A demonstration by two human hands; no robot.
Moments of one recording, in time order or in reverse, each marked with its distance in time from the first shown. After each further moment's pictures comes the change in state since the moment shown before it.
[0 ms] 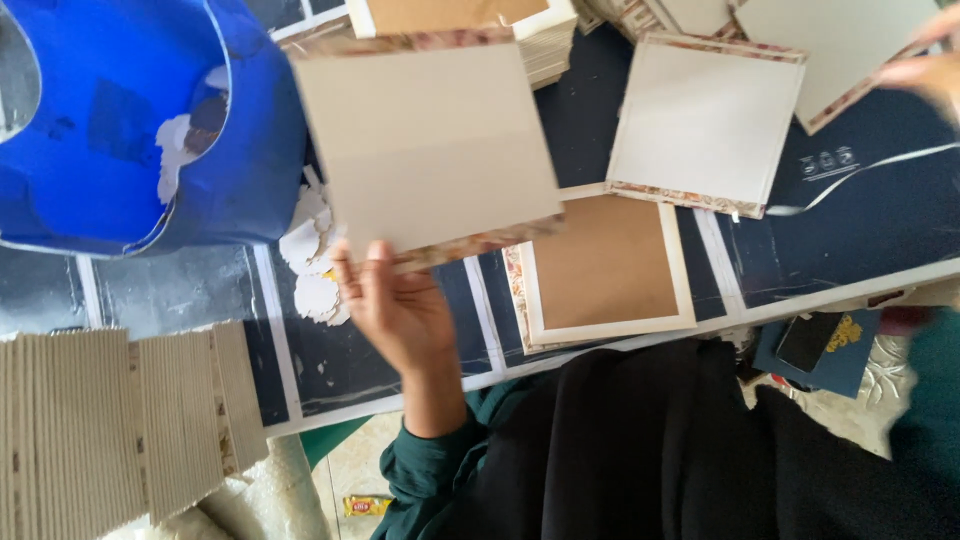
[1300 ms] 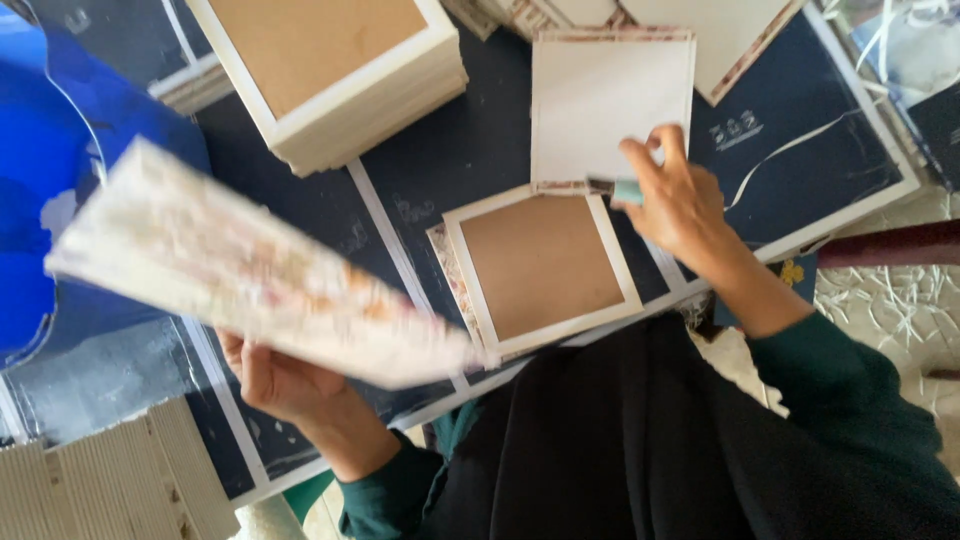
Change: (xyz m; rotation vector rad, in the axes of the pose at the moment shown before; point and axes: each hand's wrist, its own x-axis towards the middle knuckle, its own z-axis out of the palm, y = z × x) left_hand 0.030 0.031 -0.007 0.036 -0.244 -0.106; right_hand -0.024 -0.091 0.126 -0.488 -0.188 0.126
